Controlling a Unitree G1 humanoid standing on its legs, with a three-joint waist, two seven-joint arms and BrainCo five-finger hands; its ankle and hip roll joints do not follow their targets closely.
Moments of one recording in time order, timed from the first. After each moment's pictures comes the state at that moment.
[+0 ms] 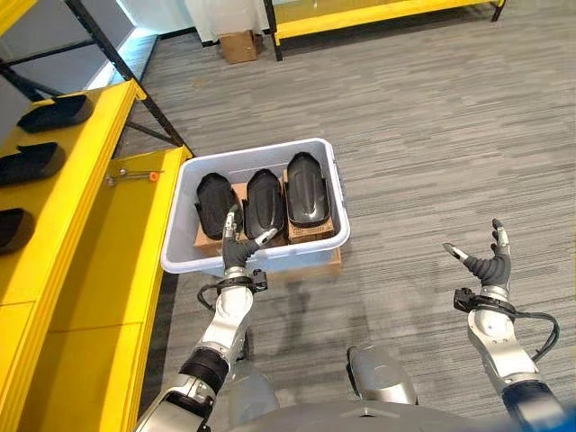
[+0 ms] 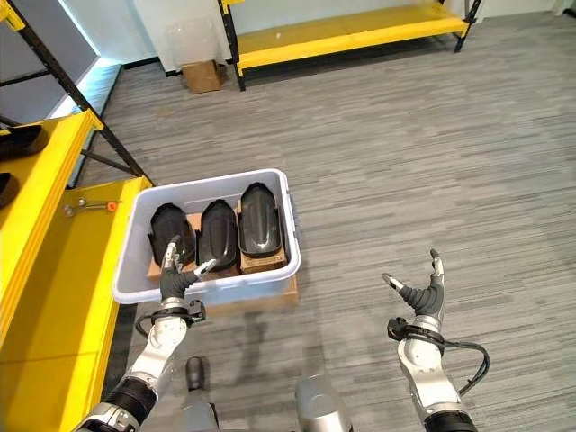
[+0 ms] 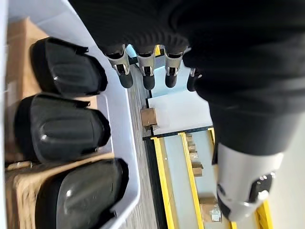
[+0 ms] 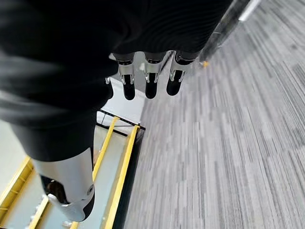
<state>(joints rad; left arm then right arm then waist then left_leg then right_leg) -0.15 0.23 -0.28 0.59 -0.28 -0.44 0.49 0.04 -0.45 0.10 0.34 0.11 -0.22 -0.59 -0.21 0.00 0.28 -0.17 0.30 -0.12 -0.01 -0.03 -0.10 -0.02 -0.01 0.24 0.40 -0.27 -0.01</state>
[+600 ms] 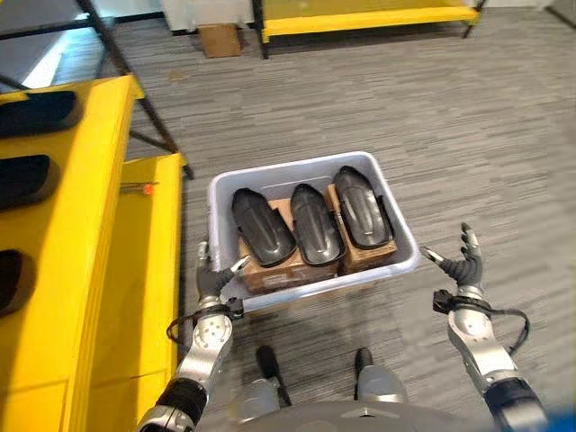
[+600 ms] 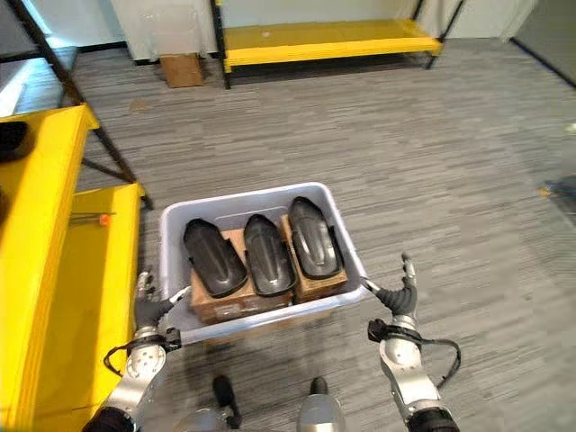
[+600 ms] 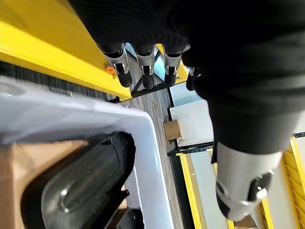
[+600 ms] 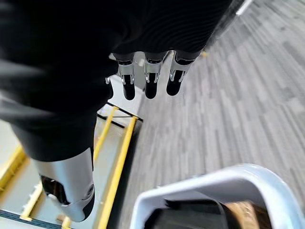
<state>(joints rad) 0.02 0.30 -0.19 0.53 -0.20 -0.42 0.57 0.00 -0.36 0.18 0.33 0.13 -0.19 -0.52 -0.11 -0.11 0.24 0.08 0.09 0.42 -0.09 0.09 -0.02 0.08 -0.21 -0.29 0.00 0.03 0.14</state>
